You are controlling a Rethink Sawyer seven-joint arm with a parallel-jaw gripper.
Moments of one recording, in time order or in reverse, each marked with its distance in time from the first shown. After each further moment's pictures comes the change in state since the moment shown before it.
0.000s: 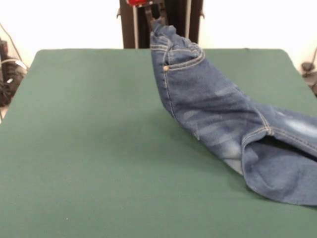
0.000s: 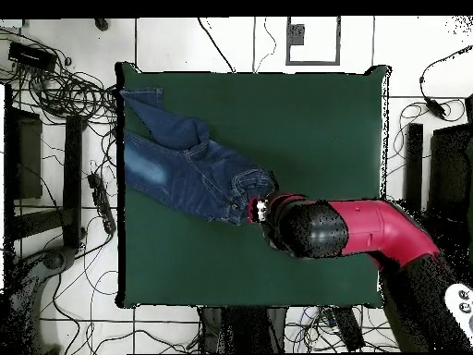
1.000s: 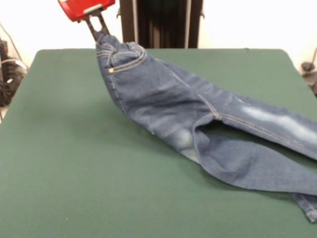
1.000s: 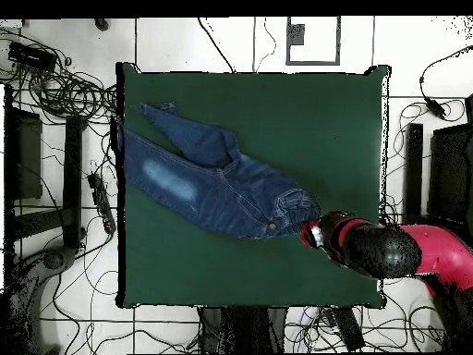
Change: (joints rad) arm -0.353 0.189 0.180 0.000 -0.184 0.121 -0.341
